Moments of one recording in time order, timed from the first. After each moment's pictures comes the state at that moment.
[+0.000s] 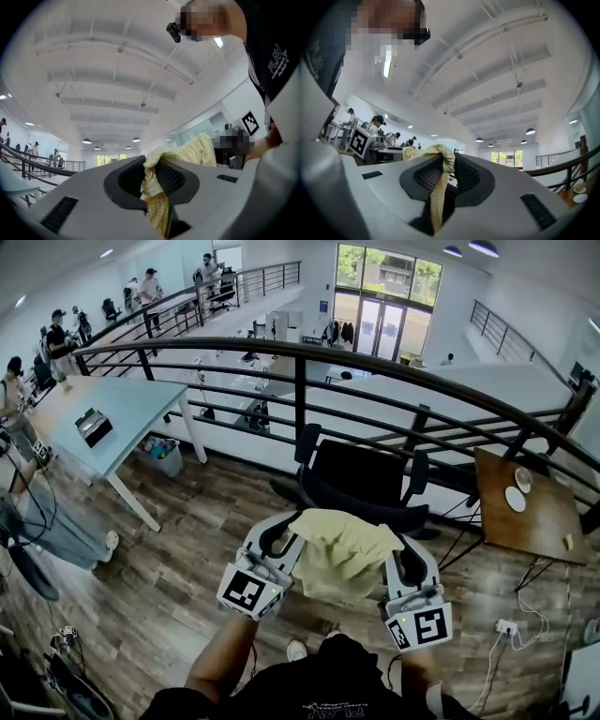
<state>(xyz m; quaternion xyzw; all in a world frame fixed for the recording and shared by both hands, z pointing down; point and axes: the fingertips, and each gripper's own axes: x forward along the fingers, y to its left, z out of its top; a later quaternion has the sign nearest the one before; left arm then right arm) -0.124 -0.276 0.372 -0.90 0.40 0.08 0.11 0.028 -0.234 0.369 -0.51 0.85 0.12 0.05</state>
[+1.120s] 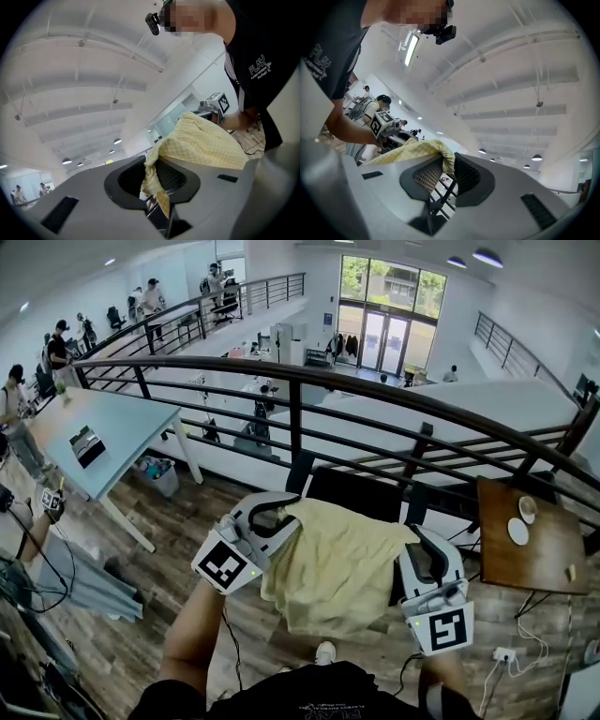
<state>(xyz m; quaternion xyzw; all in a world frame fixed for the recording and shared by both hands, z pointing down) -0.078 -0.410 0.309 -0.92 0.28 -0.05 0.28 0.070 -0.355 0.282 -0.48 0.84 0.23 0.01</state>
